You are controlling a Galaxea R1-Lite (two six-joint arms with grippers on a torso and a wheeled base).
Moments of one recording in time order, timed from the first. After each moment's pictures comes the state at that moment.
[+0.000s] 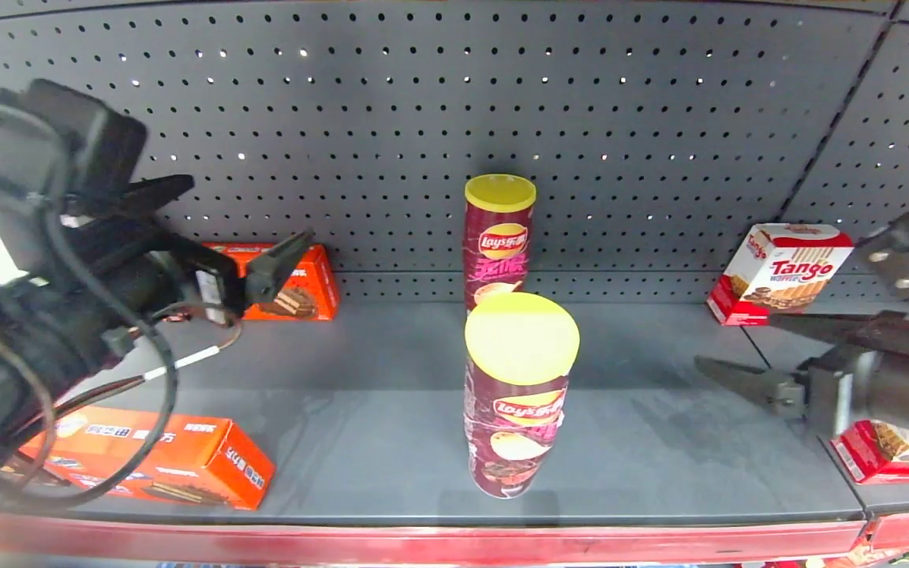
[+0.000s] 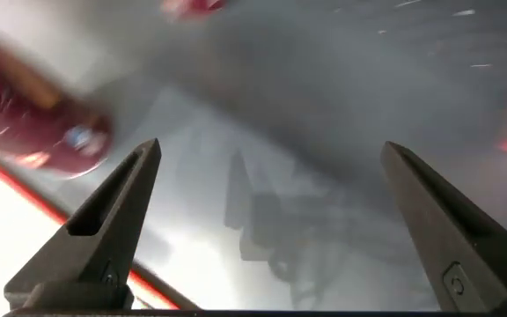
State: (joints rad) left arm -0.42 1.32 -0.67 -0.80 0.16 0.32; right arm 0.41 1.20 -0.69 -0.28 0.03 -0.13
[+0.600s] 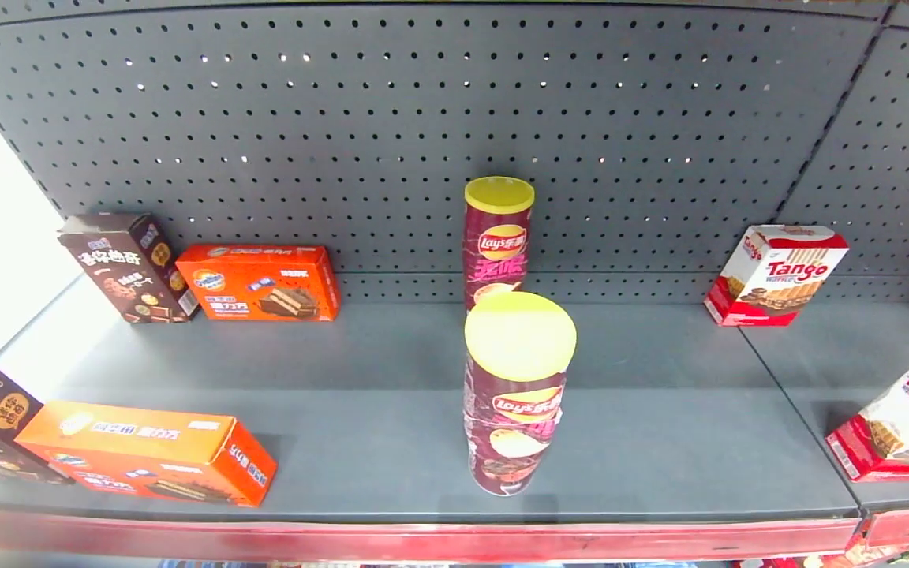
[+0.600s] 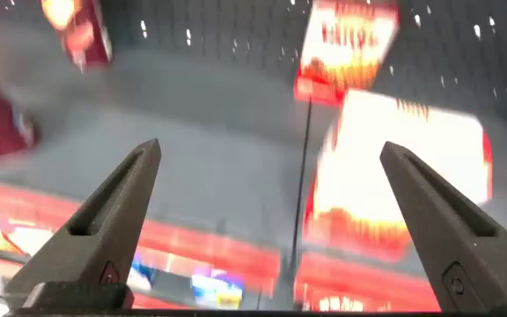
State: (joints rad) left arm -0.42 0.39 -0.37 -0.11 0.20 0.36; right arm 0.14 0.40 -0.16 -0.27 0.01 -0.11
